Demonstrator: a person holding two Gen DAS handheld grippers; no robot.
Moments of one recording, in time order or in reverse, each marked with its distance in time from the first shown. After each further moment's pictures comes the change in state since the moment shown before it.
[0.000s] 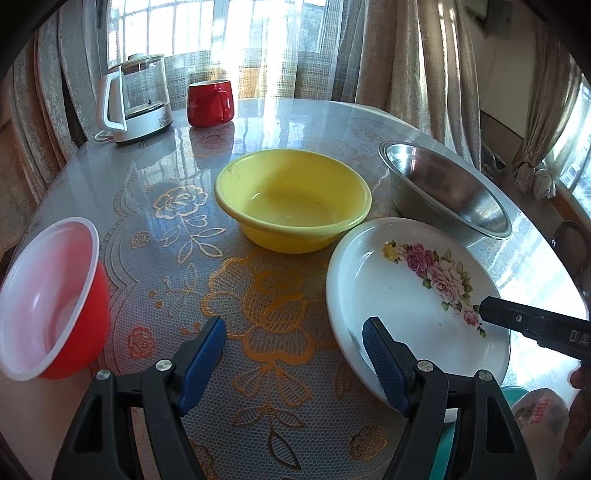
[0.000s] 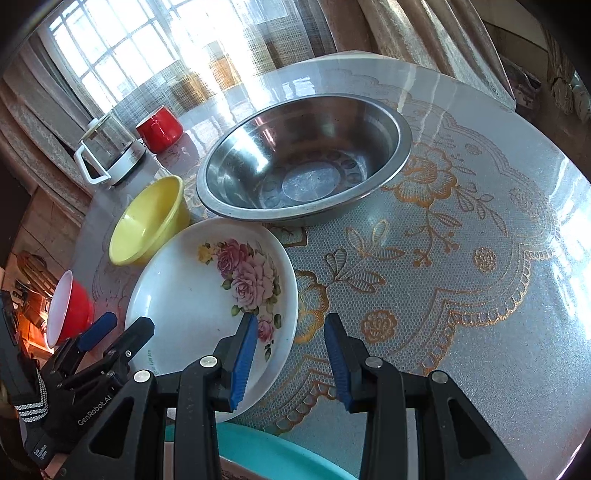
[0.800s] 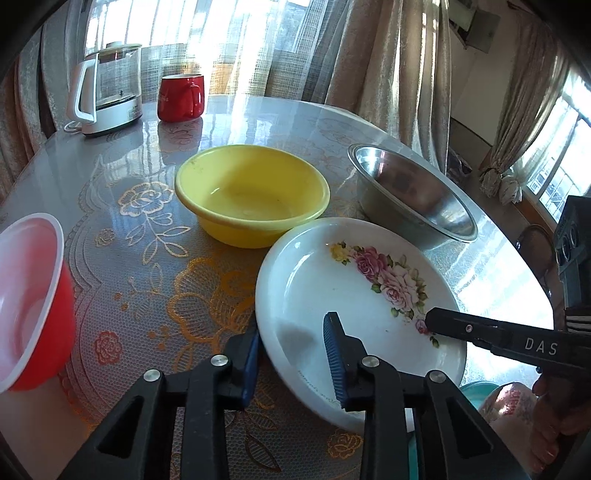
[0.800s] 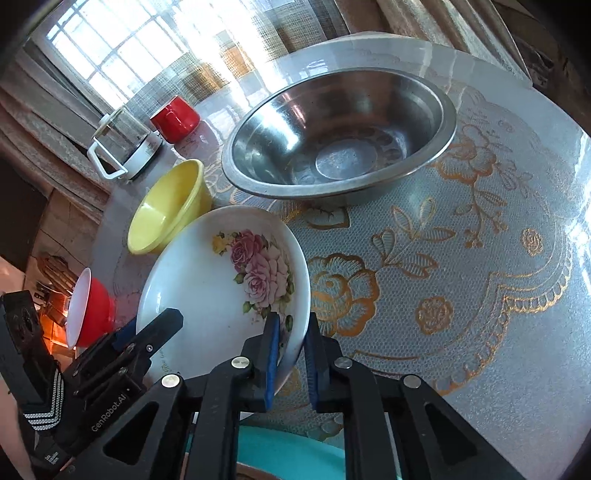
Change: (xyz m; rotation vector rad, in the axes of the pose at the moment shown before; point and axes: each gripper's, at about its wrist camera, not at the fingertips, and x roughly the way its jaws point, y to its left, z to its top) left arm 0.000 0.005 0.004 -0.015 0.008 -0.180; right arm 0.022 0.016 0.000 0.032 0.049 0.104
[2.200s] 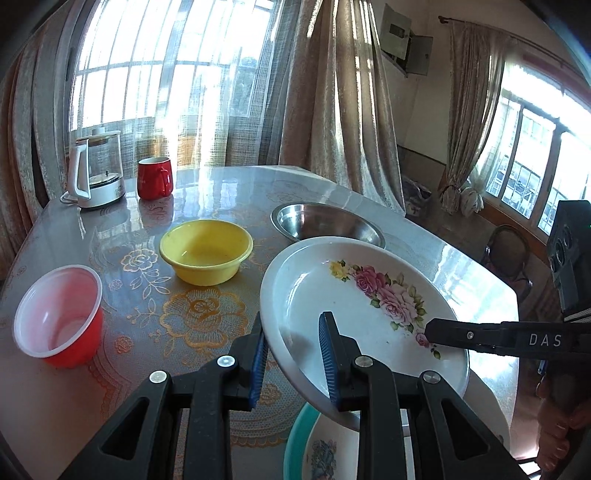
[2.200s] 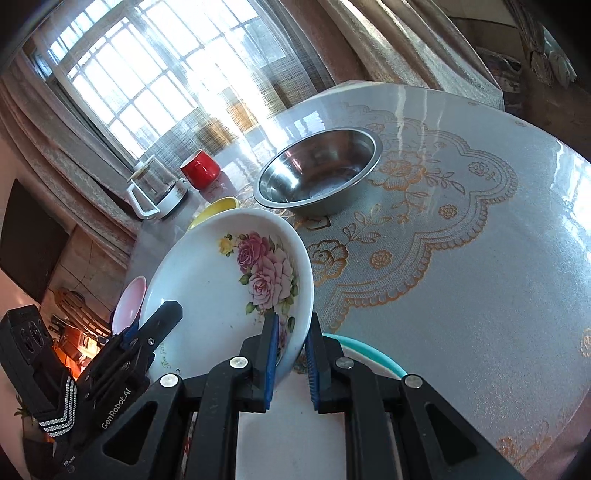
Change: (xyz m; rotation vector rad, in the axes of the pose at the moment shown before) left arm -0.091 -0.049 -0.037 0.159 -0.242 -0.070; right arm -0.101 -0.006 -0.067 0.068 -0.211 0.042
